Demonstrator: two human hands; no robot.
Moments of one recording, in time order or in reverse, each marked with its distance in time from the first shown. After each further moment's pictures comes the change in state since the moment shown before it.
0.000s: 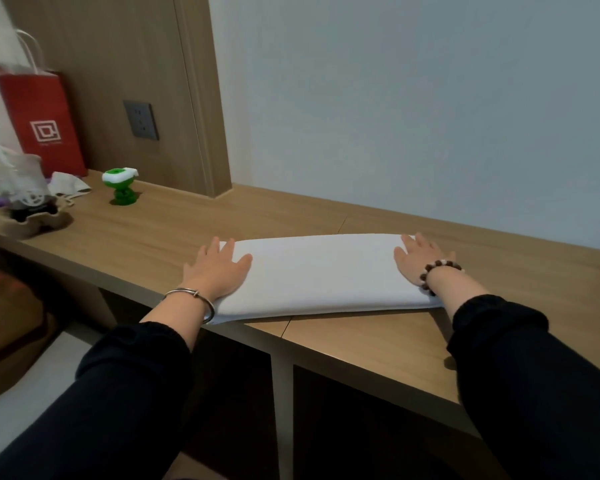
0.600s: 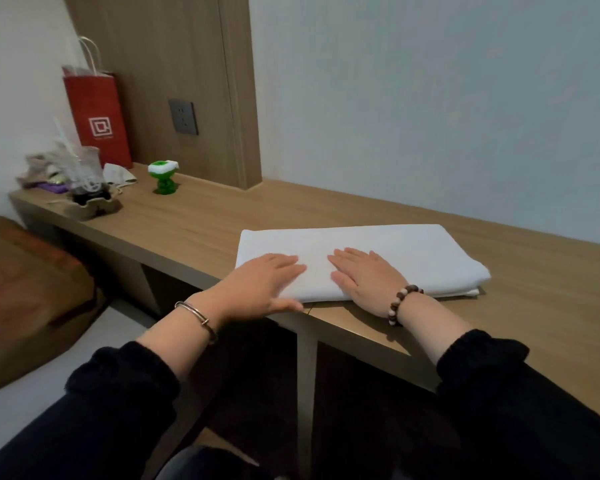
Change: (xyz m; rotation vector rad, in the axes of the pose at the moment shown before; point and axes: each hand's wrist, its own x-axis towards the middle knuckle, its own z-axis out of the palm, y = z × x) left_hand -0.077 -0.005 -0.003 0.207 0.054 0.736; right_hand -0.089 -0.098 0.028 -0.013 0.083 -0.732
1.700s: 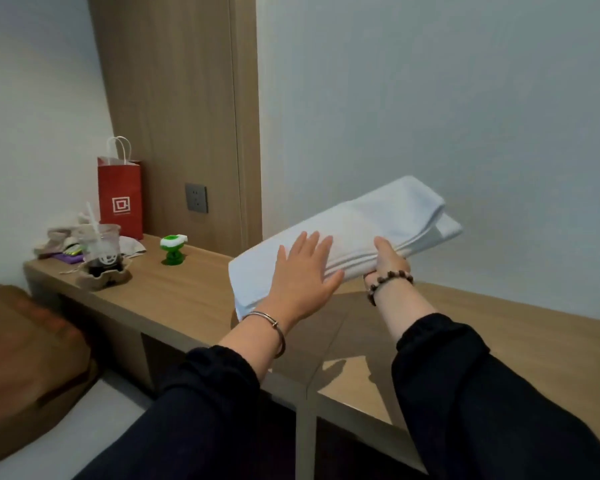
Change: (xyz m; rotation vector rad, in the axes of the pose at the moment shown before) left_hand 0.078 0.051 -0.084 -0.086 0.527 -0.206; right_hand 0.059 -0.007 -0.111 1.862 0.879 0.739
